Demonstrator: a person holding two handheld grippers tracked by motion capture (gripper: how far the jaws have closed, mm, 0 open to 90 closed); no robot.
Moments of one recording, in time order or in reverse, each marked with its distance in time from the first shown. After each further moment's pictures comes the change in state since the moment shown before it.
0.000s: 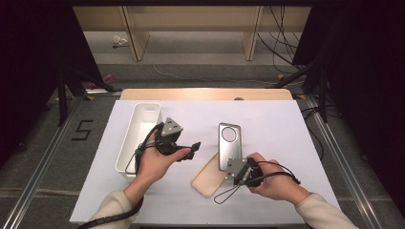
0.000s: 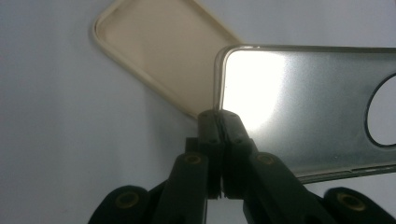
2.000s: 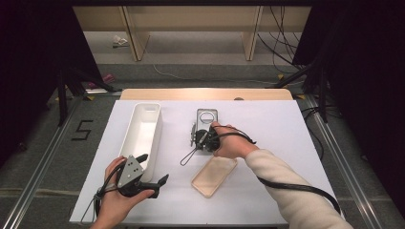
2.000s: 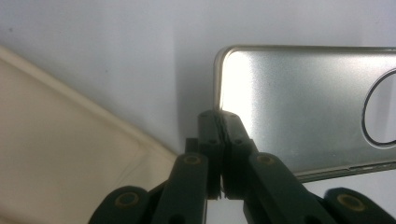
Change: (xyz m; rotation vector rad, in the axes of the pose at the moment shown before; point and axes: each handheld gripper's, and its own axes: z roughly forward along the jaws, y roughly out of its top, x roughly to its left) left arm 0.018 -0.115 -0.081 -0.125 0.067 0.115; right arm -0.091 0.084 0.090 0.229 0.092 -0.034
